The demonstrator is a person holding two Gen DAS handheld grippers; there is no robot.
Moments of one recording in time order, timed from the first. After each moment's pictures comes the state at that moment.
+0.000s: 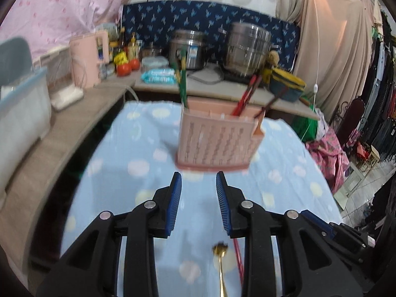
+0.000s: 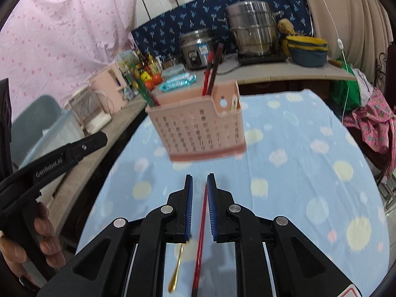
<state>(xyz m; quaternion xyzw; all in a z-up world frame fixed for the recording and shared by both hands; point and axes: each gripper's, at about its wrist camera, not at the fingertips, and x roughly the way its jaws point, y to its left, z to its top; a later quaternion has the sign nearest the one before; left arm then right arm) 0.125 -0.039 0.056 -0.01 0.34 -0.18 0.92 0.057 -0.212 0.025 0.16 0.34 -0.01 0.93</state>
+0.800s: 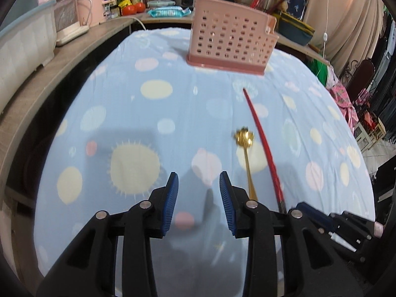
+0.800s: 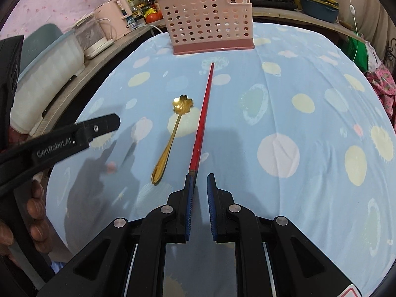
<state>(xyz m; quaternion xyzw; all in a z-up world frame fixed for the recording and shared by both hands) 0.059 -0.018 -0.055 0.02 0.46 -0.16 0.87 -0.007 -0.160 -0.077 0.12 0.46 0.02 0.88</state>
